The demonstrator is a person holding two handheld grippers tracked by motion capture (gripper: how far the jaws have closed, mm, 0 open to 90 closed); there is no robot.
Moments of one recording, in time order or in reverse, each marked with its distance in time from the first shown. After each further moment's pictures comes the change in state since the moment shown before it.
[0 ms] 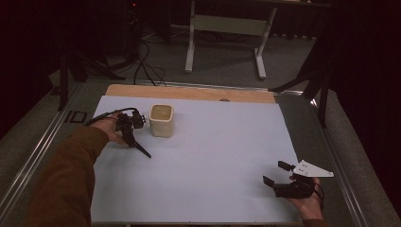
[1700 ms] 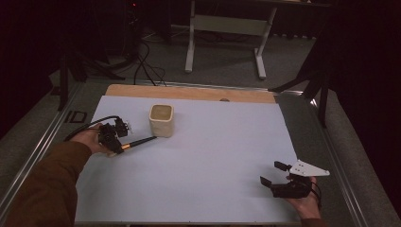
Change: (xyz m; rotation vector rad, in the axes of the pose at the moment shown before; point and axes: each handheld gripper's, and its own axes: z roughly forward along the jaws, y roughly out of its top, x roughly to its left) left arm -0.018 -0.054 -0.012 -0.052 -0.098 -0.103; right arm 0.003 0.002 0.007 0.019 0.032 -0.017
